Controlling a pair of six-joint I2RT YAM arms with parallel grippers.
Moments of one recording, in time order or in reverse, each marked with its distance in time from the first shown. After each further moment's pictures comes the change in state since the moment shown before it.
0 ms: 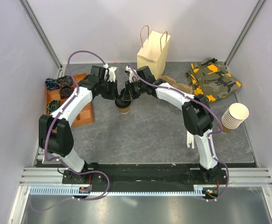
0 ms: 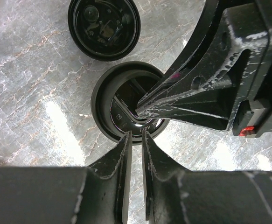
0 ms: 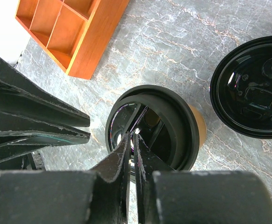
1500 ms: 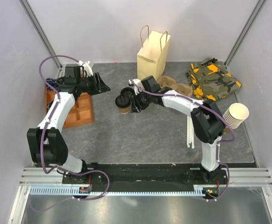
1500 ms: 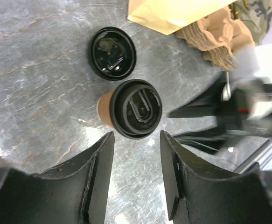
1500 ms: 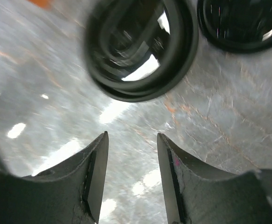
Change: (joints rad) left arm 0.249 -0.147 -0.101 0.137 0.257 -0.200; right arm 0.023 -0.226 -0.298 -0.058 0.146 -0.241
